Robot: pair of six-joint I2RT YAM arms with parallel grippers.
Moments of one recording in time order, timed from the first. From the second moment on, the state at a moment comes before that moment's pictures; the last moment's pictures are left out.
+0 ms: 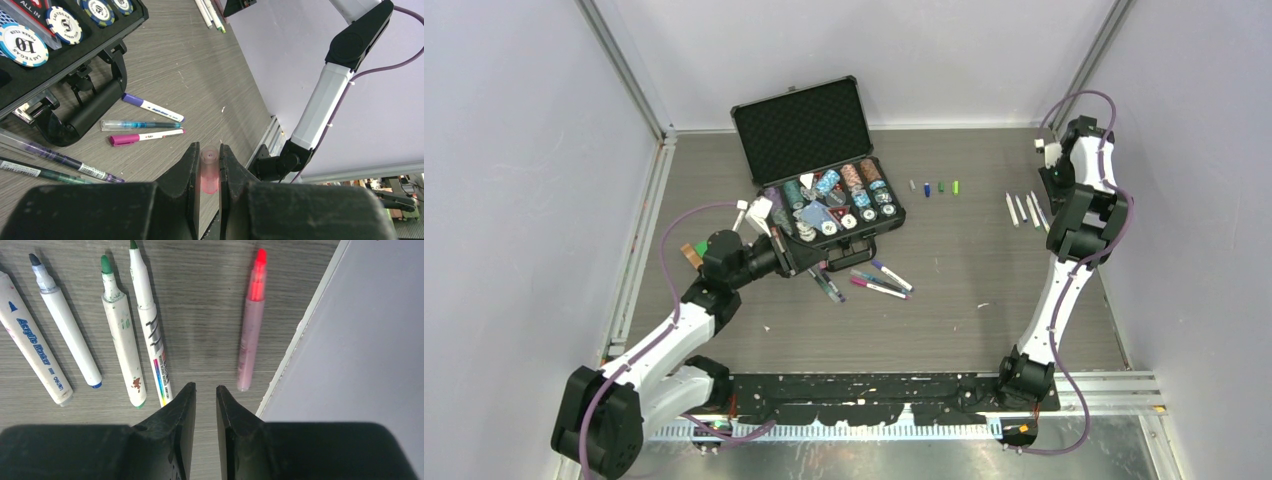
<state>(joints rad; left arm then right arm) -0.39 0.97 0.44 0.38 0.56 -0.81 -0.36 2.40 2.17 -1.12 0.09 -0.52</state>
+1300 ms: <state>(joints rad) -0.39 0.92 0.58 0.26 0.57 -0.92 -0.49 2.29 2.15 -1.05 -0.07 -0.56</state>
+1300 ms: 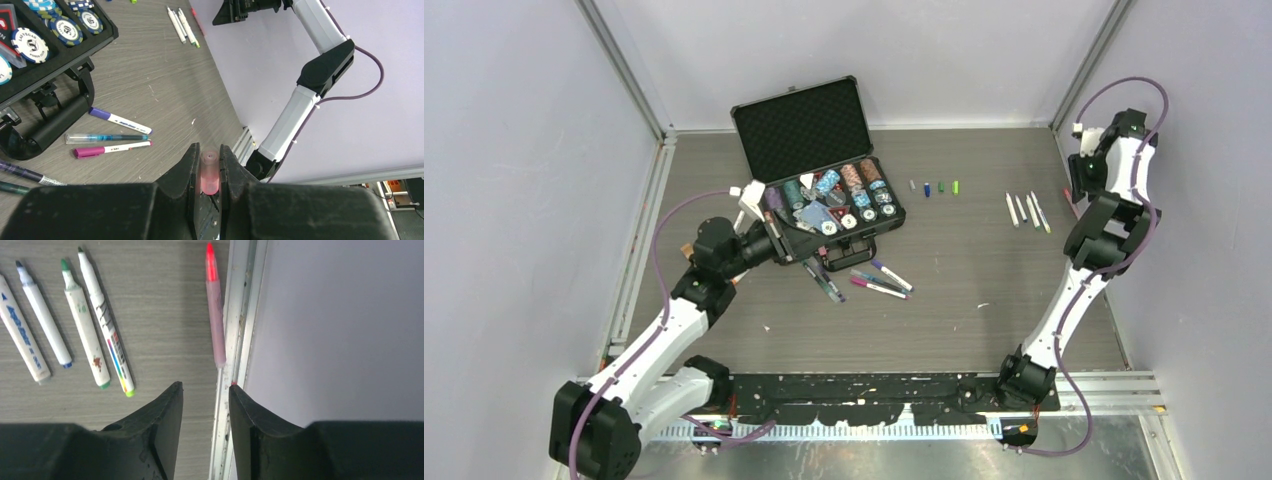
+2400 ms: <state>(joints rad) -0.39 1.04 0.58 0.29 0.56 -0.95 -0.47 2.57 2.43 -1.11 -0.04 -0.54</state>
